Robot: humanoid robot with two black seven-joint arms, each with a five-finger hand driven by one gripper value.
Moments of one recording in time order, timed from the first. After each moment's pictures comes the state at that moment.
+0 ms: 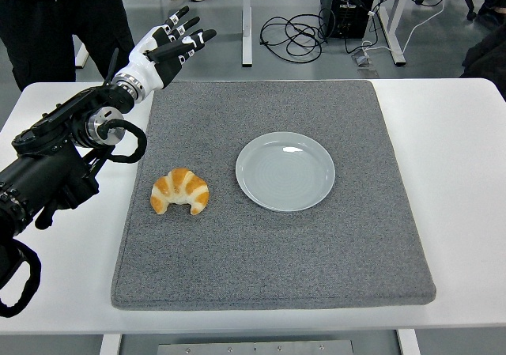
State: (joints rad) left arm -1.12 0.06 -0.60 -0.39 0.09 -0.23 -0.17; right arm -0.12 0.00 0.02 0.15 -0.08 -0.06 0.22
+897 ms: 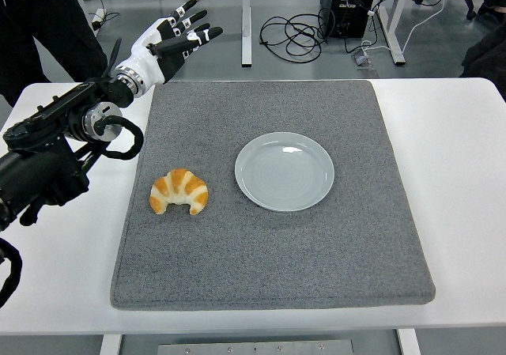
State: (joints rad) left arm -1.12 0.15 -0.52 -0.56 0.10 -0.17 -0.17; right arm -0.12 0.00 0.02 0.15 -0.08 -0.06 0.22
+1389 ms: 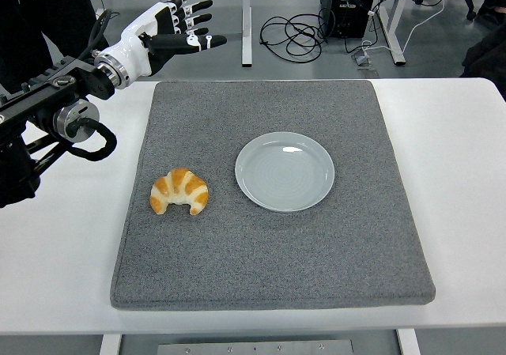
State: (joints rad) left arm -1.13 0.41 -0.42 -1.00 0.36 -0.01 -0.16; right arm -0.12 0.00 0.02 0.15 -0.08 -0.06 0.22
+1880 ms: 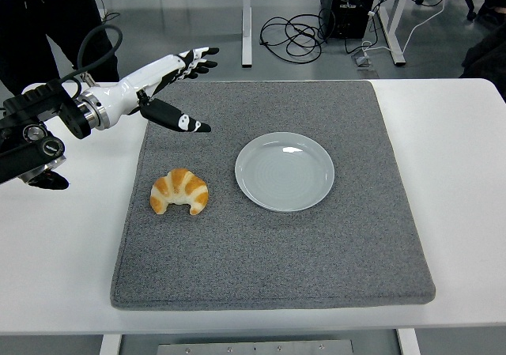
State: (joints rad) left arm -1.12 0.64 -0.18 -1.30 0.89 0.12 -0.16; right arm -0.12 0.00 0.02 0.15 -0.08 -0.06 0.22
